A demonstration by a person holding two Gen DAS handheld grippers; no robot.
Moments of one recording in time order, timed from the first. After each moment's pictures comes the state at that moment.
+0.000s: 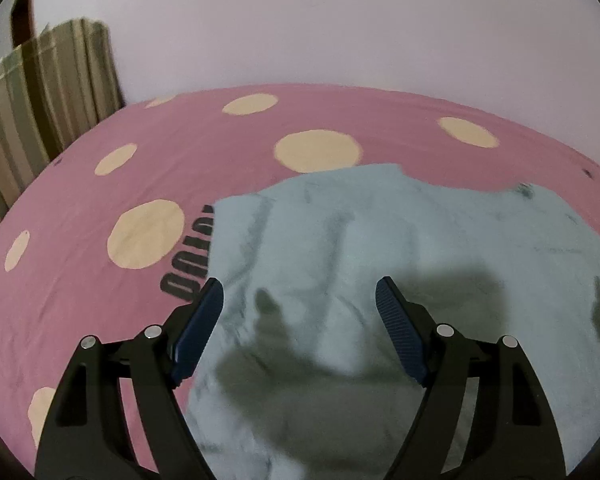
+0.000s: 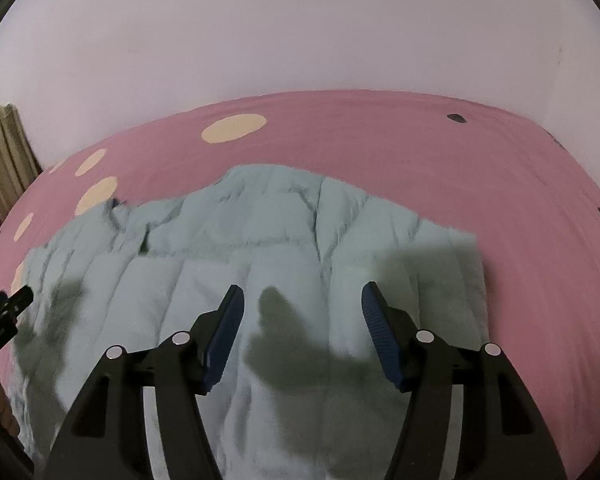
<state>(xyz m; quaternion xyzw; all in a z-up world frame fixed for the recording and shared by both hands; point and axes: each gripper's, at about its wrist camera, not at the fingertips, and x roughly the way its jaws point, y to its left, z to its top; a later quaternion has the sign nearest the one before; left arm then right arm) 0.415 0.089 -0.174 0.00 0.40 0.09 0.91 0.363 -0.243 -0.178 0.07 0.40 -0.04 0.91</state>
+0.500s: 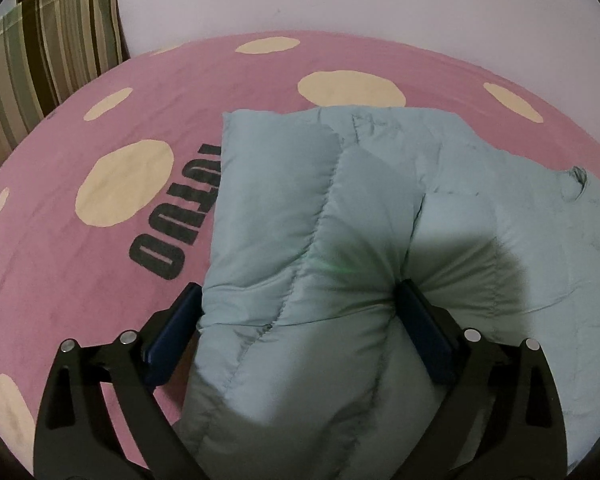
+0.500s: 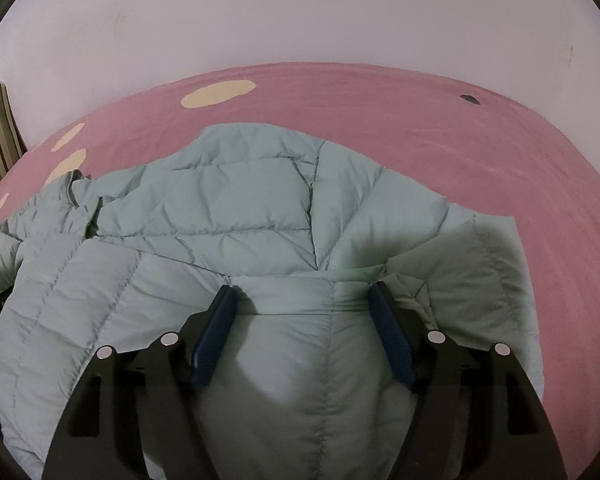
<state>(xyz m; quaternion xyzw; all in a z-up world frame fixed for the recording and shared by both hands) 0.439 0.112 -0.228 -0.03 0.45 0.10 0.89 0.385 -0.241 -0.231 0.04 0.41 -0.05 0.91</state>
